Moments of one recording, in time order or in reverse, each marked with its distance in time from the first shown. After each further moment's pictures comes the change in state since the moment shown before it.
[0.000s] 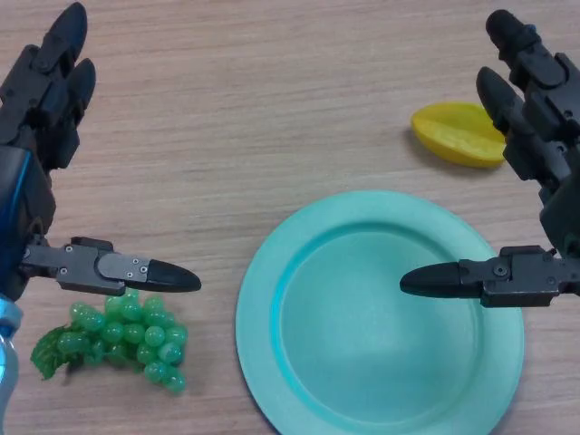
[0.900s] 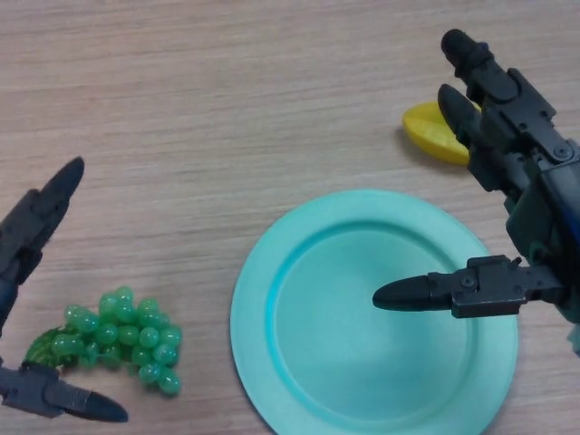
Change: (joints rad) left arm 0.241 -0.057 0.204 0.296 0.259 -0.530 -0.350; right arm -0.008 0.008 0.077 0.024 -0.031 0.000 0.006
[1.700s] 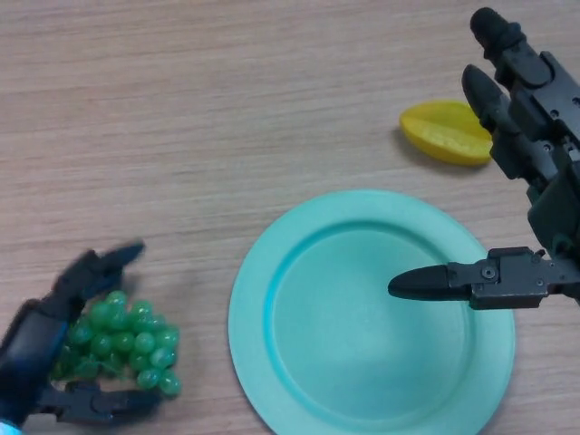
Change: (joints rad) left arm -0.036 0.058 -0.158 0.488 0.162 -0.346 0.280; right arm -0.002 -0.003 -0.046 -0.038 0.018 0.000 -0.007
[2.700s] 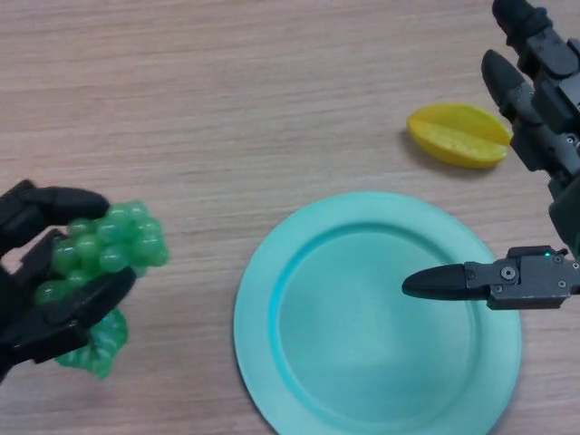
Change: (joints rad) left arm -0.011 -0.050 0.112 -0.755 -0.740 1.082 -0.021; right arm -0.007 -0.007 -0.036 -0.074 0.000 0.035 0.018
